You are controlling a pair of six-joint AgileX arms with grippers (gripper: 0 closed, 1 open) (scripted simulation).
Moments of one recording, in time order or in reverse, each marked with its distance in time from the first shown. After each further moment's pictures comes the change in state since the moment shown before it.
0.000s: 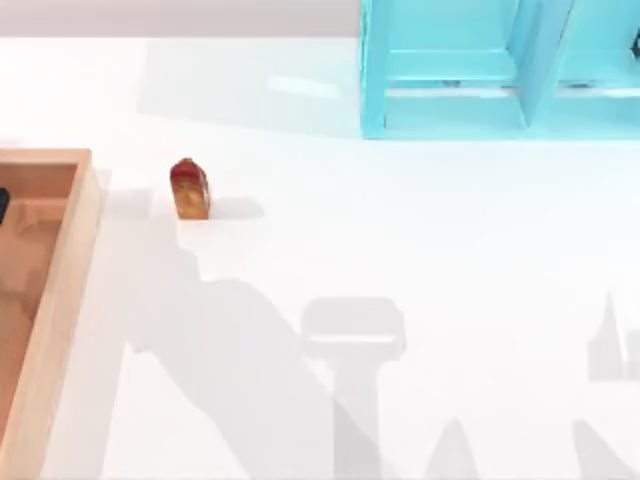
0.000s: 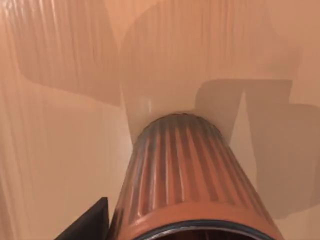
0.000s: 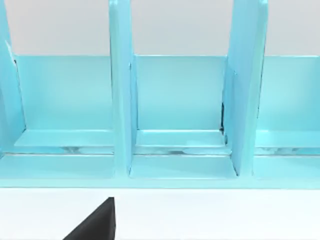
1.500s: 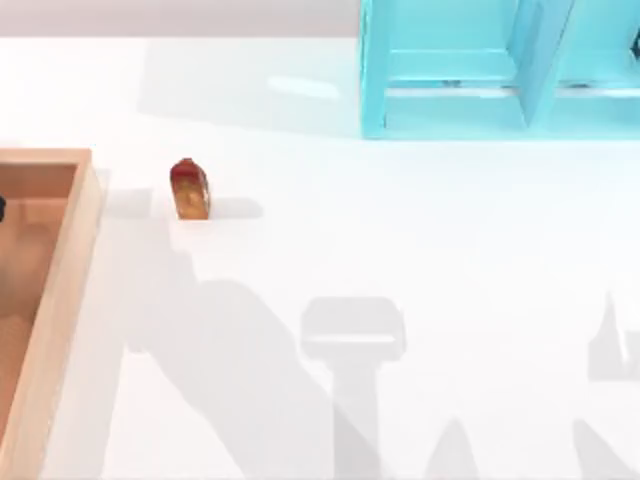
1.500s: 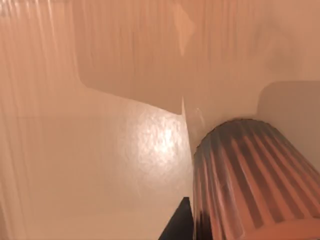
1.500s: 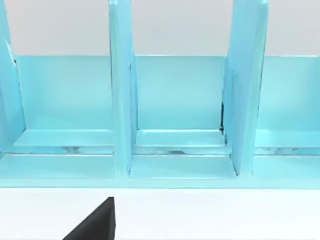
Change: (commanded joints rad) left arm 0.000 0.000 -0.003 0.003 0.000 0.000; right arm 0.000 0.000 0.000 0.000 0.000 0.000
